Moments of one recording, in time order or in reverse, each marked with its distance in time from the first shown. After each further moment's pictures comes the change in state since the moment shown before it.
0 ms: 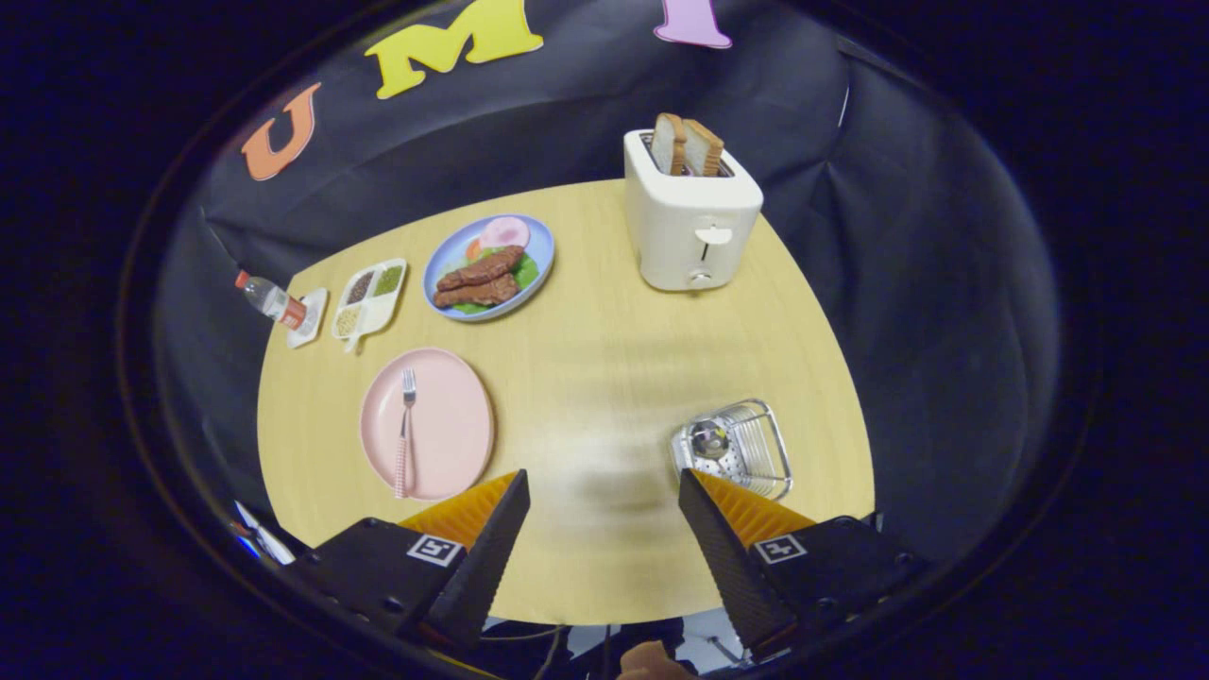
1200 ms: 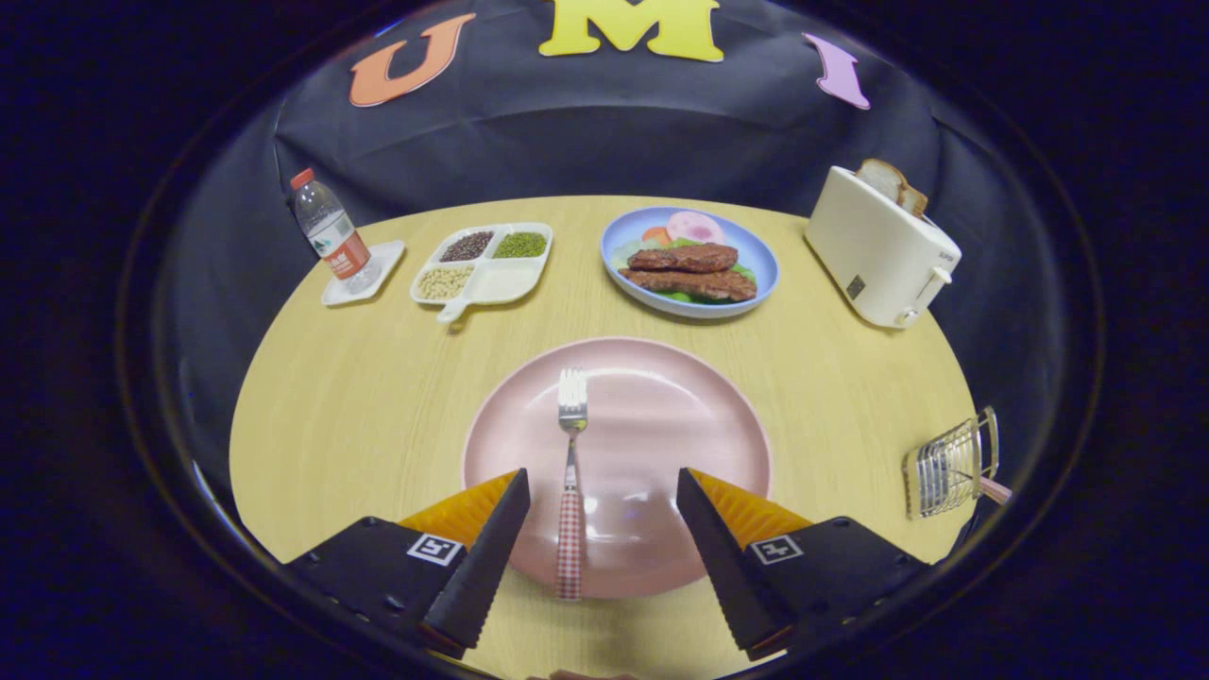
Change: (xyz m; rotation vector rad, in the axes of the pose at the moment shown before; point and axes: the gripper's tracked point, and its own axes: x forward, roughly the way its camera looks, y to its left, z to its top) arm 0.126 0.220 -0.033 -0.160 -0.186 0.036
